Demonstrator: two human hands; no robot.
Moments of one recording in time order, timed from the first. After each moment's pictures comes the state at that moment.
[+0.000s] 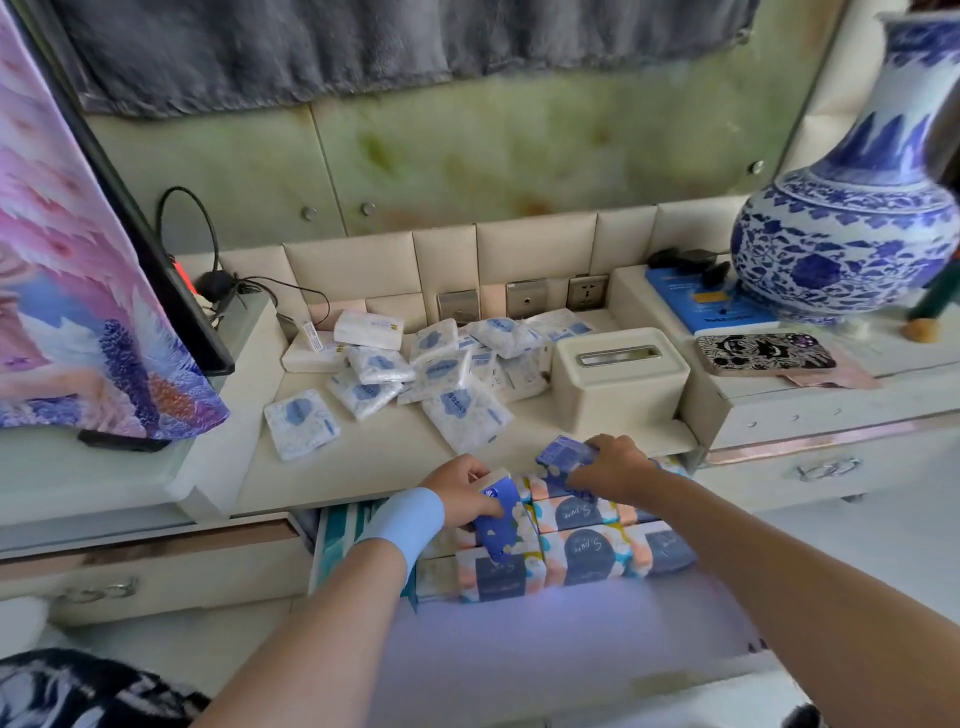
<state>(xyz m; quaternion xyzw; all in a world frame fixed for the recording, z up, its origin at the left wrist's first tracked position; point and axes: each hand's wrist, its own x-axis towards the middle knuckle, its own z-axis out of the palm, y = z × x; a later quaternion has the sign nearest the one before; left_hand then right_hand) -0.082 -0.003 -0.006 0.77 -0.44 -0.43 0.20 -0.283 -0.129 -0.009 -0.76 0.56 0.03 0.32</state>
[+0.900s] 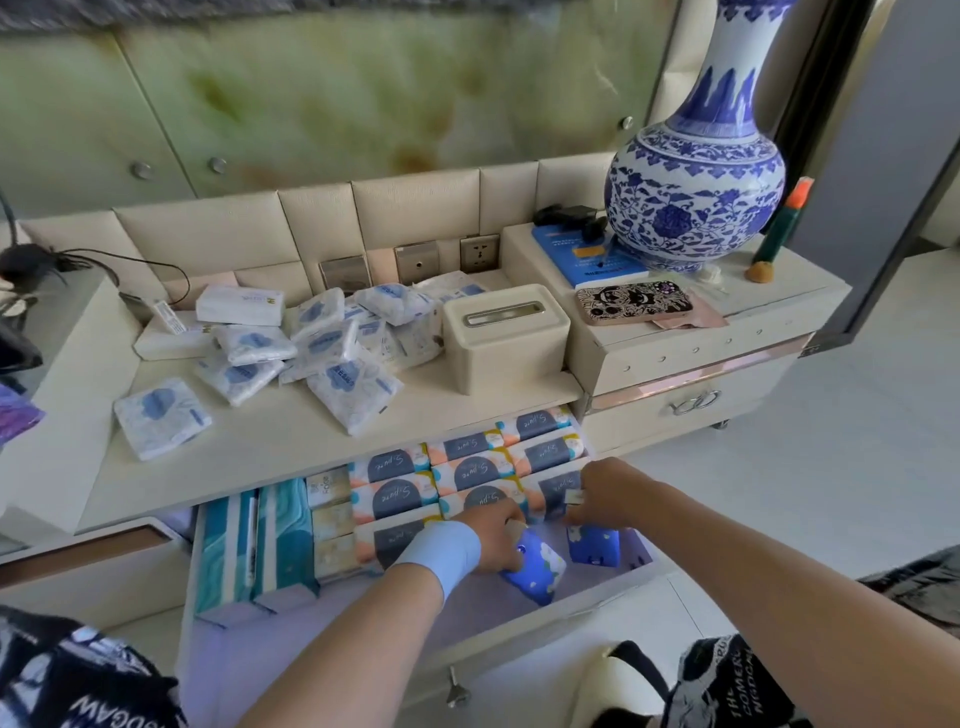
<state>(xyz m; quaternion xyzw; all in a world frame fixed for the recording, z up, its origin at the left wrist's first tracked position) -0.236 -0.017 -0.063 0.67 -0.62 -0.40 -0.05 -0.412 -0.102 -0.039 -0.81 0.53 0.22 0.14</state>
